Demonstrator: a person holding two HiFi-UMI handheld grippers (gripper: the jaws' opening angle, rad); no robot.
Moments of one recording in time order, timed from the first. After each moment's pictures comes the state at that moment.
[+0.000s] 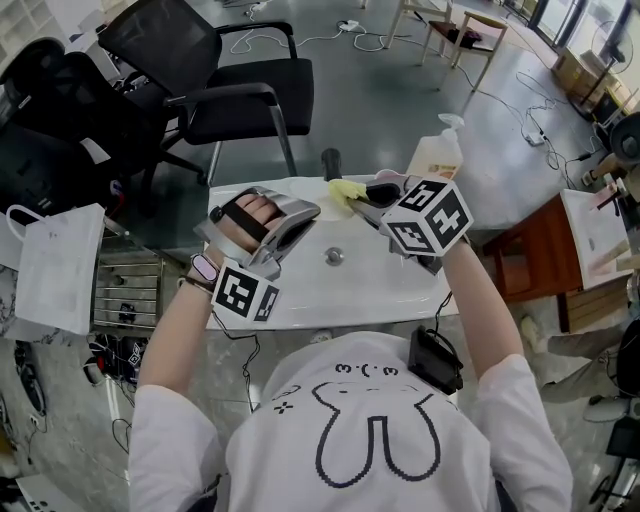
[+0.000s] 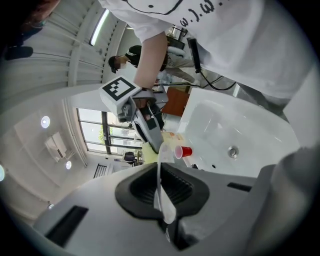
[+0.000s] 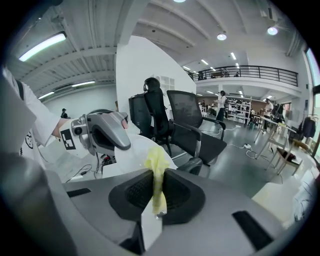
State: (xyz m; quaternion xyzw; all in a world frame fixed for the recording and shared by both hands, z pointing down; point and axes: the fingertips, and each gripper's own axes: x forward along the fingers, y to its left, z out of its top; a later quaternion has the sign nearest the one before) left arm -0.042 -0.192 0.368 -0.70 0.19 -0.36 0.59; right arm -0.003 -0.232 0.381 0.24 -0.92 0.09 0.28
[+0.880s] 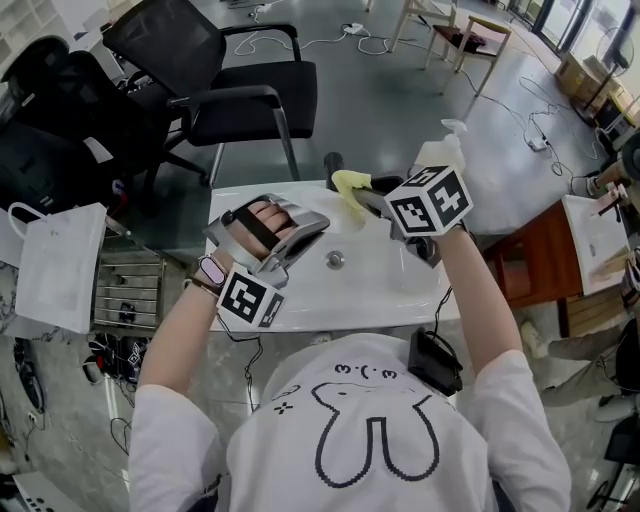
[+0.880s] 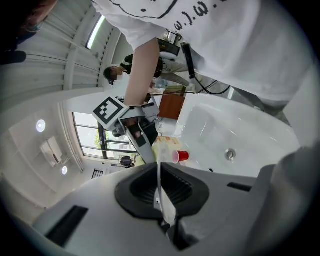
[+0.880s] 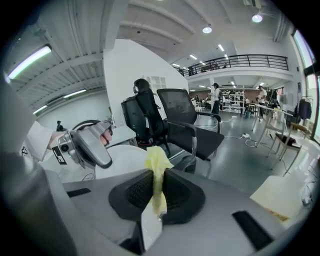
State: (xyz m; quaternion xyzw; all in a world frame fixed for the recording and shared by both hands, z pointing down) left arm -0.031 -0.182 0.380 -0.70 0.16 -0.36 0.60; right arm 0.005 -0.261 0.385 0.26 -0.91 0.15 0.27
